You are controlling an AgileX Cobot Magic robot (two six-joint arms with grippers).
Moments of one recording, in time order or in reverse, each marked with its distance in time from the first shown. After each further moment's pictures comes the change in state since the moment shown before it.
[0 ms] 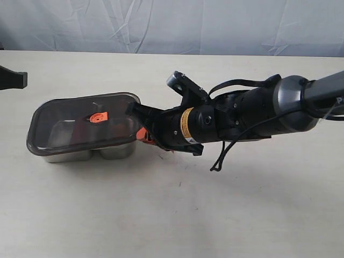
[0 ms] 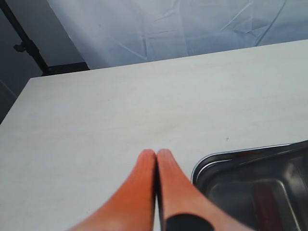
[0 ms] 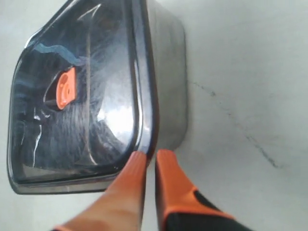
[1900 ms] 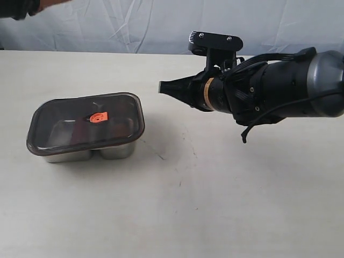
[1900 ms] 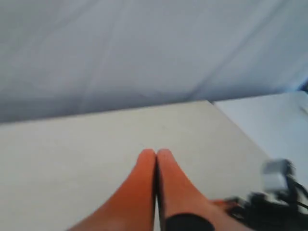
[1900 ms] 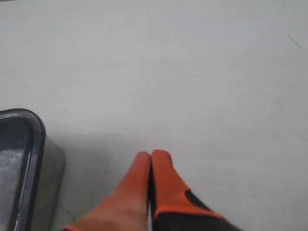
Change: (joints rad) left arm 0.380 0.383 -0.436 0.126 1.344 -0.395; right arm 0.000 -0.129 -0.035 -0.389 0.576 -0.035
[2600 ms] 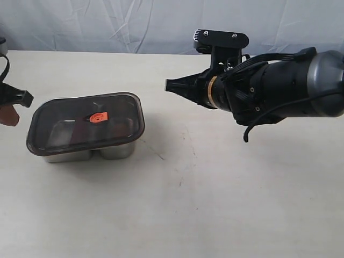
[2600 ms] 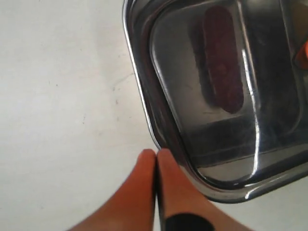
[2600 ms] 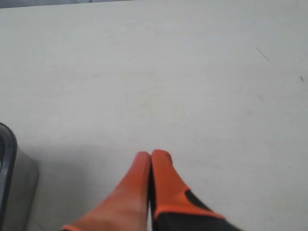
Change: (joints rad) left arm 0.008 0.071 0.029 1.375 -0.024 -1.023; right arm 0.000 0.000 0.000 -0.009 0.078 -0.017
